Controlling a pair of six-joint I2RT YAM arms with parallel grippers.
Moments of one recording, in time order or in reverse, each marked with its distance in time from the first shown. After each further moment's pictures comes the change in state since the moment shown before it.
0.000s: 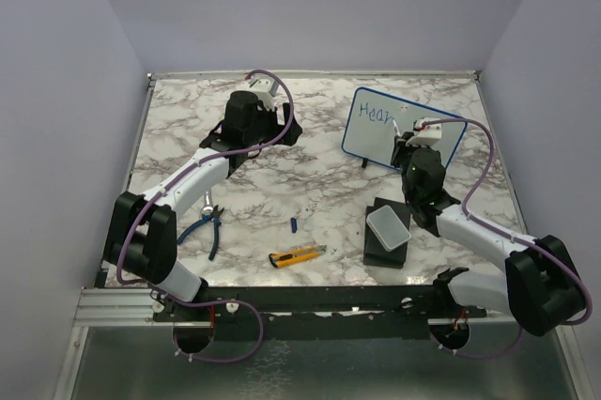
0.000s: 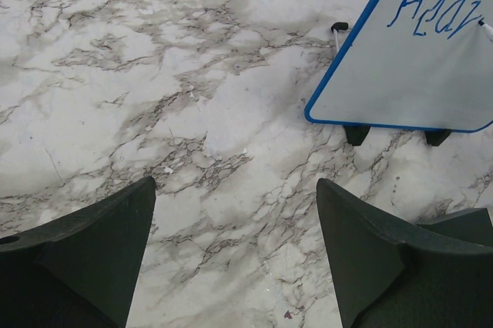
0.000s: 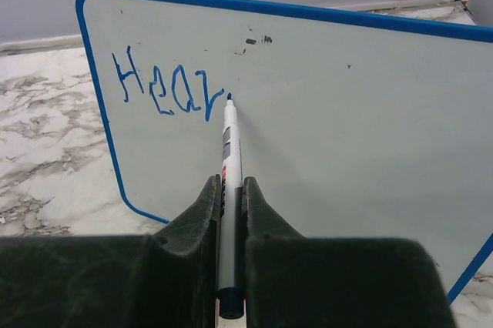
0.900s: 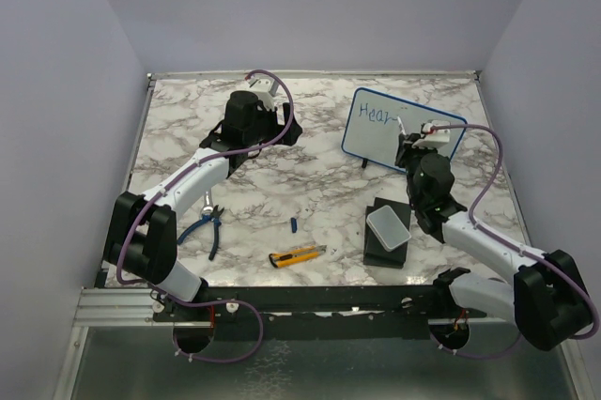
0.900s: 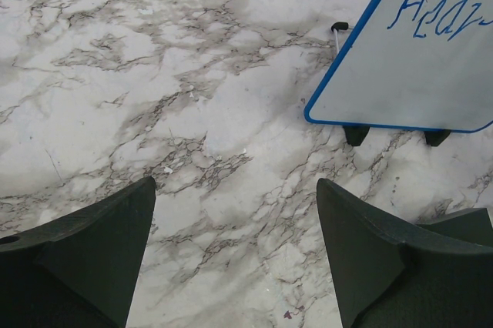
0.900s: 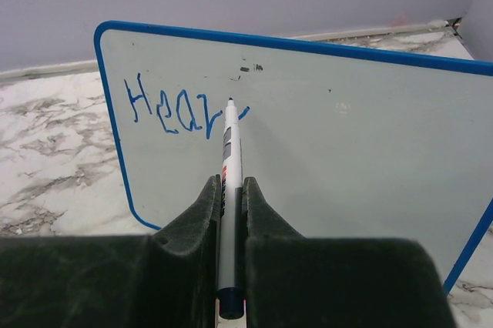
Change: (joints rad) left arm 0.000 0.000 0.000 0.000 0.000 -0.001; right arm -0.006 -0.090 -0.036 0.022 -0.010 -0.013
